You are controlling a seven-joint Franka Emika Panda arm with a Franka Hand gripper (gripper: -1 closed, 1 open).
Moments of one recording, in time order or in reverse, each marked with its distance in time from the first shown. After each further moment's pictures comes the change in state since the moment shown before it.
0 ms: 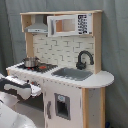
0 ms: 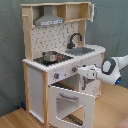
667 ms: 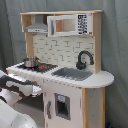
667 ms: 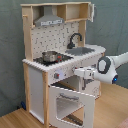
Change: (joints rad) arm -0.121 0.015 0.072 0.080 -0.040 0.093 0.030
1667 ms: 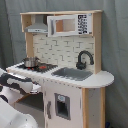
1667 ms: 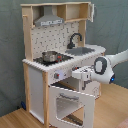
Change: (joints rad) arm -0.100 0.001 0.080 0.075 -0.071 0.029 -0.054
